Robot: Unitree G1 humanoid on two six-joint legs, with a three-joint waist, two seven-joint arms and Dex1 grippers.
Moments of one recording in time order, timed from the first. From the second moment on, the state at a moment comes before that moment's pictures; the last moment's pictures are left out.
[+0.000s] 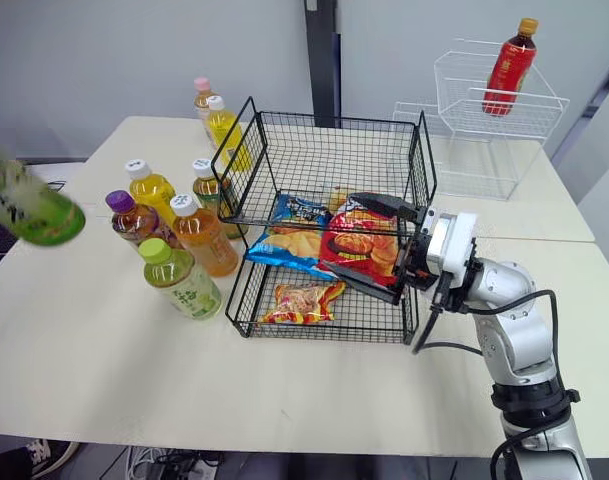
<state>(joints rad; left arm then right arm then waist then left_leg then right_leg) -0.49 1.31 0.79 0.01 -1.12 0.90 -0.78 -0.39 -0.41 0.02 -0.35 0.43 0.02 0.89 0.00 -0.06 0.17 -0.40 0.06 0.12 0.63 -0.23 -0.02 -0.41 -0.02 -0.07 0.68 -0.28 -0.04</state>
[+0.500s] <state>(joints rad) -1.51 0.78 0.05 0.48 -0.79 0.76 -0.98 -0.24 -0.34 0.02 -0.52 0.20 -0.02 0.57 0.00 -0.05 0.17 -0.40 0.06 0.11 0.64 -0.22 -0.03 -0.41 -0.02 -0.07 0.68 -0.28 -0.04</state>
